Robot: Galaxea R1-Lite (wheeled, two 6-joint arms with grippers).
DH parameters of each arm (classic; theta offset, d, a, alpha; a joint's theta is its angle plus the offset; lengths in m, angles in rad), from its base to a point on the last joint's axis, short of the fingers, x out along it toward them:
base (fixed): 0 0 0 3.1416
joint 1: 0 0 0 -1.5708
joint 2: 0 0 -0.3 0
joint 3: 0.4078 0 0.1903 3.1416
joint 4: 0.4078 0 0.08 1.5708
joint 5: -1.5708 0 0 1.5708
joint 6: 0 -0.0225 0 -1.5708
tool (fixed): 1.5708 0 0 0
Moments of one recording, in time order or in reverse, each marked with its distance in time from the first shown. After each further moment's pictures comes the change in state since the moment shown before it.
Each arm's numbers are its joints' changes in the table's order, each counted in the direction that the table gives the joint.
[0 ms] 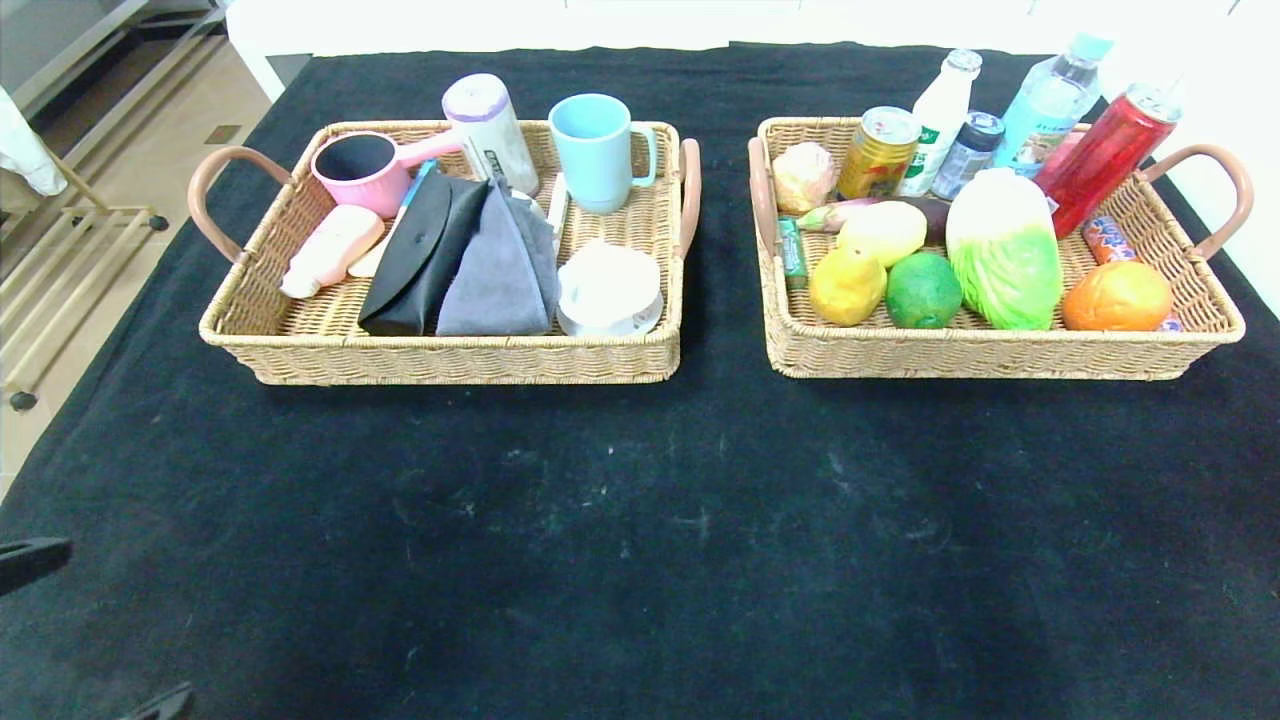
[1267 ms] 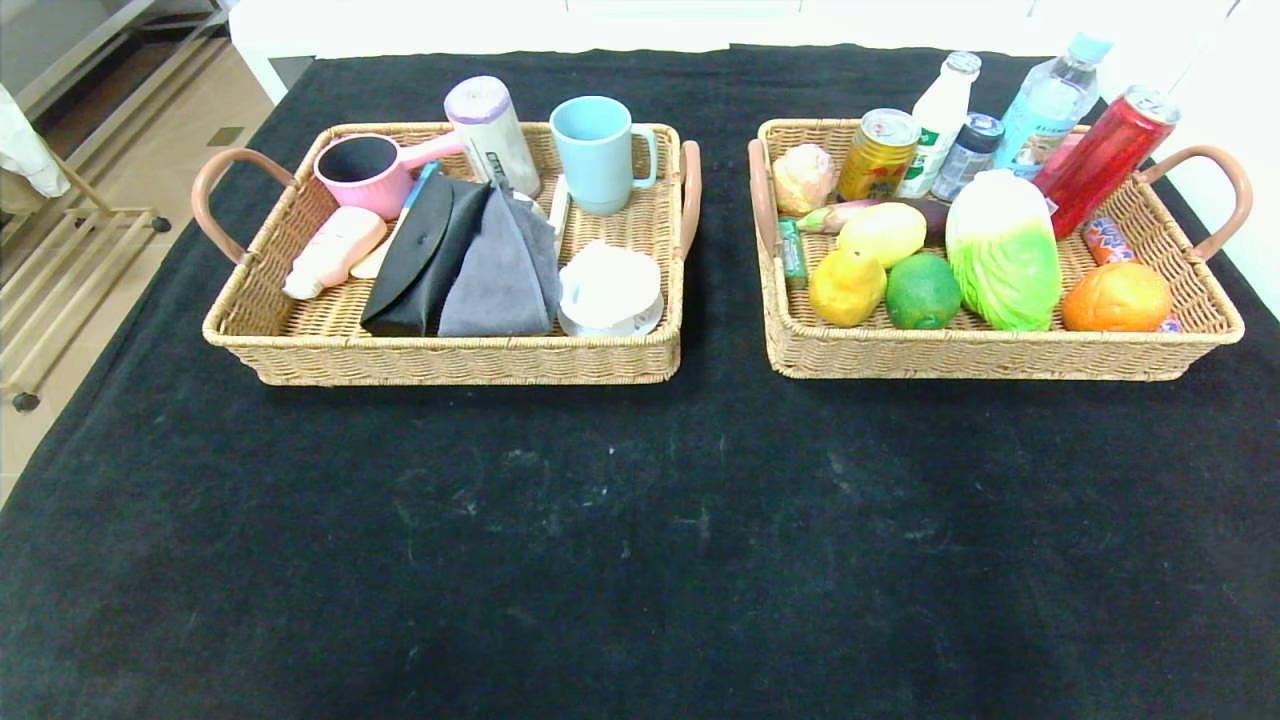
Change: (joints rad) left arm -0.364 0.594 0.294 0.669 -0.269 -0.010; right arm 0.506 0.737 0.081 0.669 0.390 0.086
